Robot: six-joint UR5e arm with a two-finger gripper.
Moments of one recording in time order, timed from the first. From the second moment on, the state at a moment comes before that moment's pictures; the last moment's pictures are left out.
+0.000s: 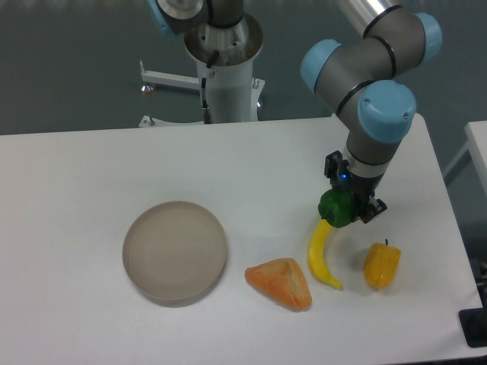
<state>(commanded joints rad) 2.39 -2.06 -1.25 -1.38 1.57 1.58</state>
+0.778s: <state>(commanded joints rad) 2.43 -1.87 -1.67 -1.26 1.57 1.69</state>
